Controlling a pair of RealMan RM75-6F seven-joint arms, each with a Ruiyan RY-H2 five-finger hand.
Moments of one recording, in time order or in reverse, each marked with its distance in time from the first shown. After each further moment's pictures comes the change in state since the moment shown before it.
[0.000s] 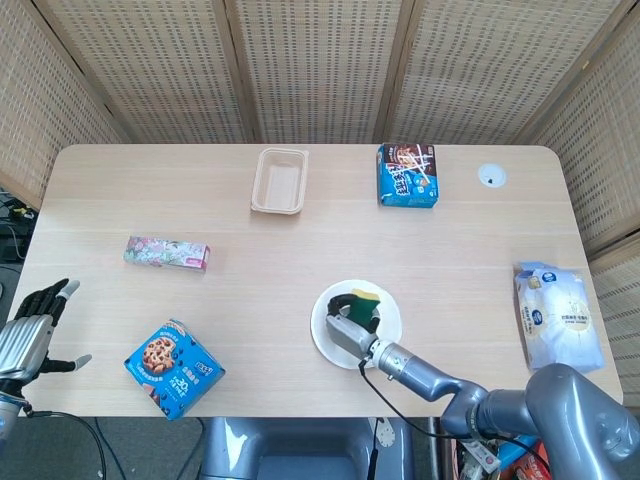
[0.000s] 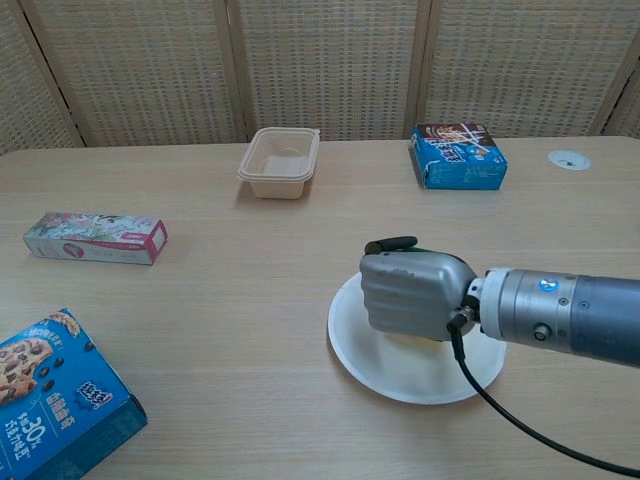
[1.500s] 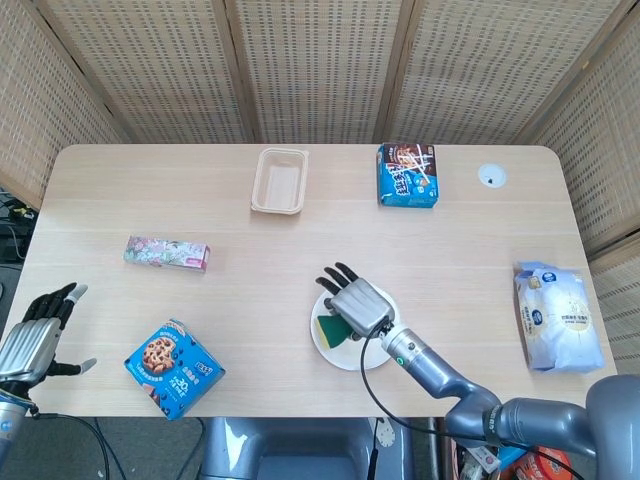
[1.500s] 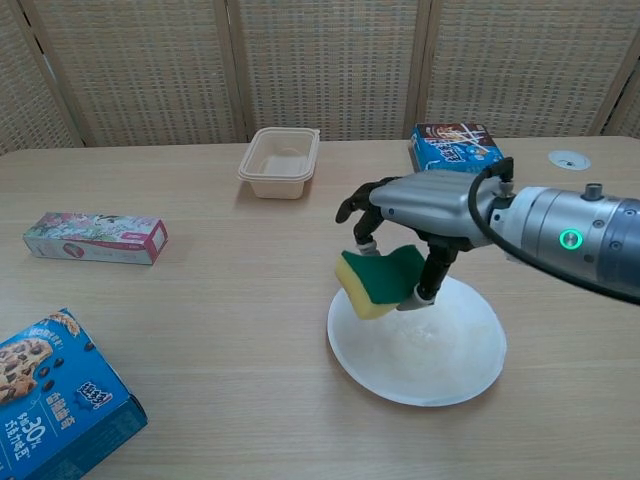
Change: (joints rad) left arm -0.006 -0.009 0.014 -0.017 -0.006 -0.006 0.037; right arm -0.130 0.161 0.274 -0.291 0.178 -0.036 1.181
